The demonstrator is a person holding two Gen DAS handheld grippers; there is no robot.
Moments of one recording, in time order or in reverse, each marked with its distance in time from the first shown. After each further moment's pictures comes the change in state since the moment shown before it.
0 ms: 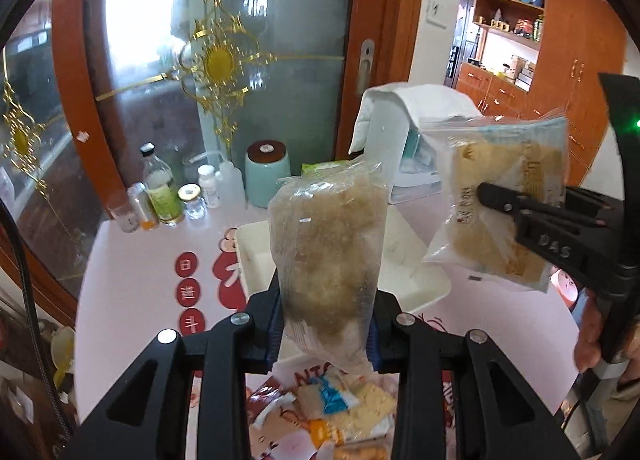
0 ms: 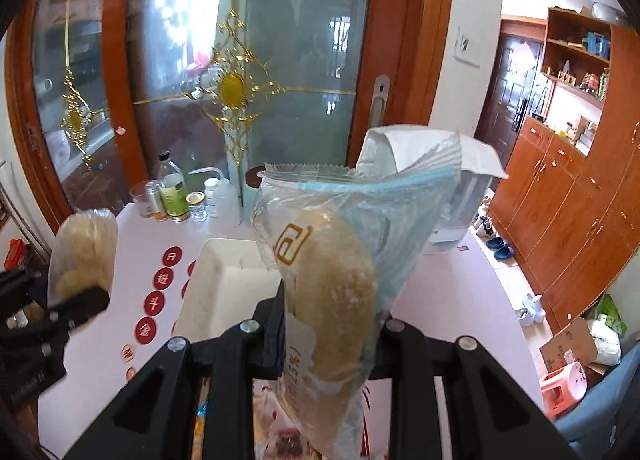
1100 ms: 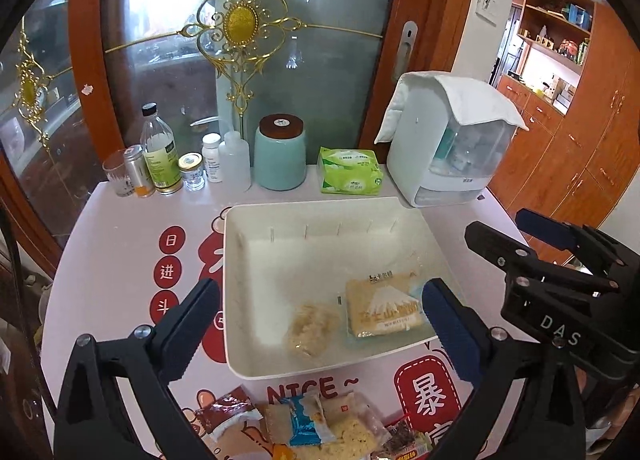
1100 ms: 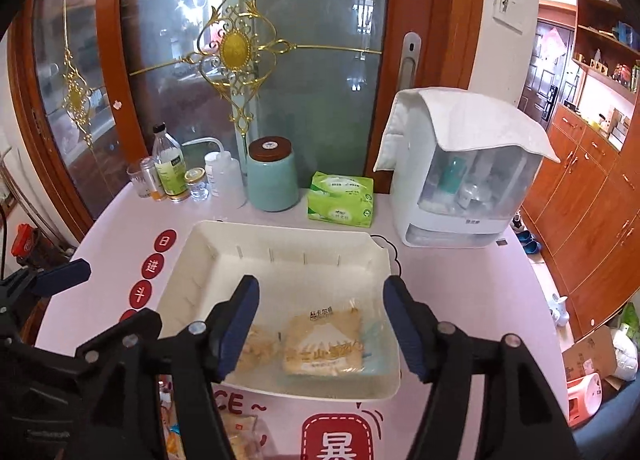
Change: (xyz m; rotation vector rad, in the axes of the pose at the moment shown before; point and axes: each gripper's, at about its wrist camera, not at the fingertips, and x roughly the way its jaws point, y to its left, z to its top) left arm 0.066 -0.007 -0.010 -0.140 0.021 0.068; right arm 0.067 -0.003 -0.017 -0.031 0.027 0.087
